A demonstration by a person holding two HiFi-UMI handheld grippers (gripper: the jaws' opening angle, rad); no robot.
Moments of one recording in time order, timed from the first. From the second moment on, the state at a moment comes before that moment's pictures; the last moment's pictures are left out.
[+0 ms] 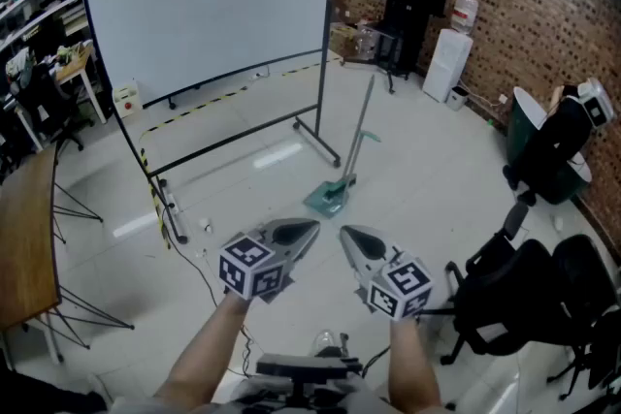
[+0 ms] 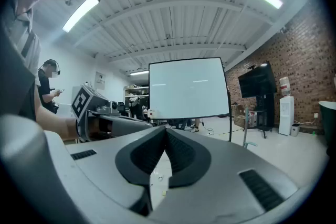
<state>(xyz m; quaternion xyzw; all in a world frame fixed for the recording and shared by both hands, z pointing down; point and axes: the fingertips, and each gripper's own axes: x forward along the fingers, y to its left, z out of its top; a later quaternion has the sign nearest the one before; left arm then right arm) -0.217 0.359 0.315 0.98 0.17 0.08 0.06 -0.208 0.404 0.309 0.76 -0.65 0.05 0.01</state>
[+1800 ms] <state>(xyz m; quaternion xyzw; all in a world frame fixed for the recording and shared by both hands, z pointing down) 0.244 0.207 0.360 0.97 0.21 0.14 0.06 0.242 0.271 0.341 0.80 -0.58 0.14 0.06</state>
